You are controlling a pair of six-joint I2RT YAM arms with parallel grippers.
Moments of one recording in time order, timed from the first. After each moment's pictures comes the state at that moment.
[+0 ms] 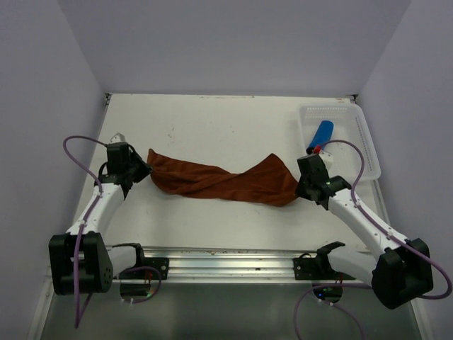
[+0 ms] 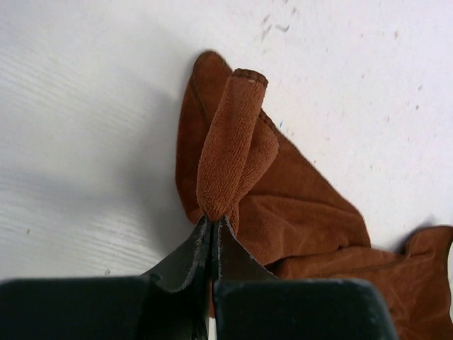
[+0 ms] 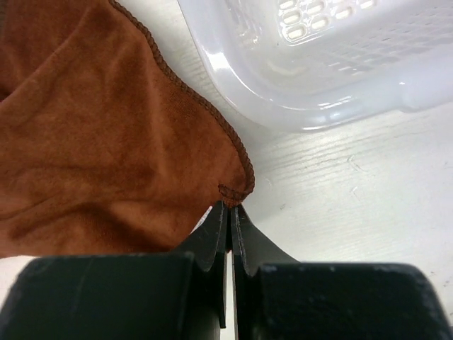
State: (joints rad) left arm 0.07 1.15 0.64 -0.24 0.09 -0.64; right arm 0.36 1.13 0.72 -0.61 0.35 0.65
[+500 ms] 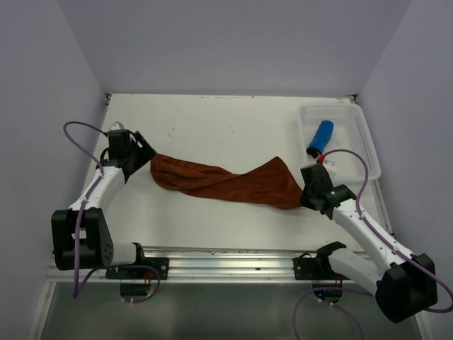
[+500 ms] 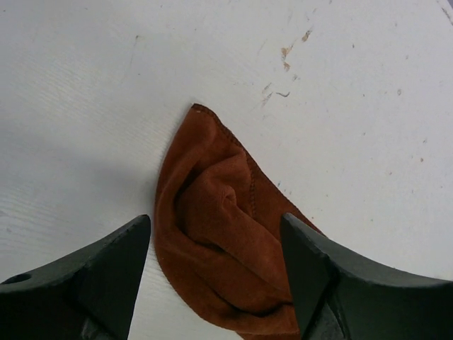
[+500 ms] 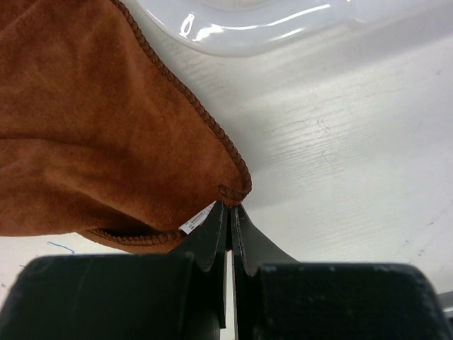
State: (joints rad) left arm 0.07 1.35 0.85 -0.22 0.00 -0.64; right arm 0.36 0.98 0.64 -0.70 0.36 0.66
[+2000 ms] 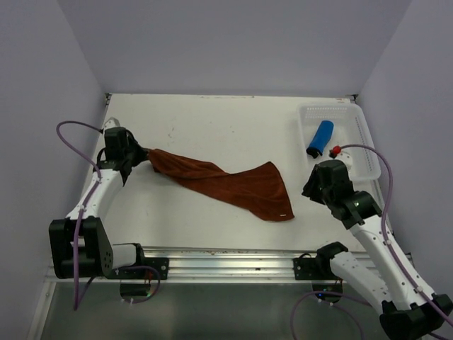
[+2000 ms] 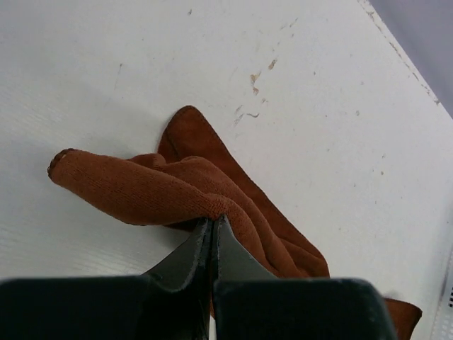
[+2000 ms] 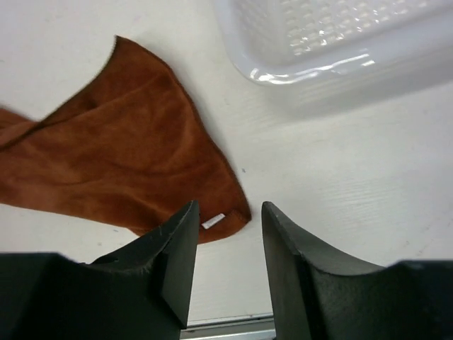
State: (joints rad) left arm 0.07 1.29 0.84 -0.19 0.00 -0.67; right arm 0.36 0.77 0.78 -0.86 0.32 0.63
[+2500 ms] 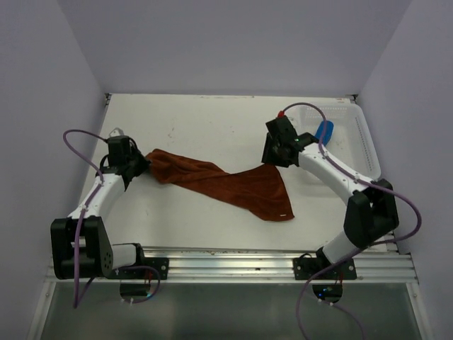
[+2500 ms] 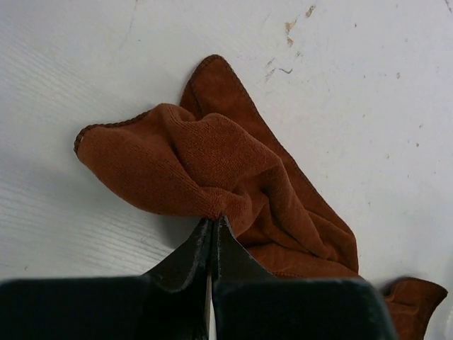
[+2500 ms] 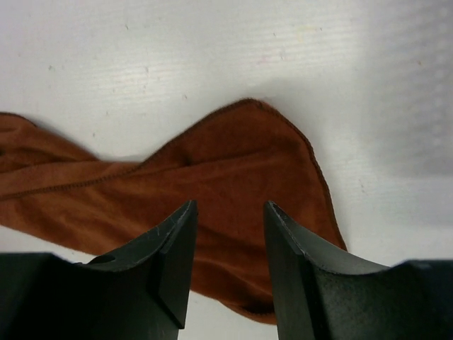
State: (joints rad) left arm 0.07 1.28 0.75 -0.21 0.03 -0.67; right arm 0.48 1.53 1.21 -0.67 0.22 0.62
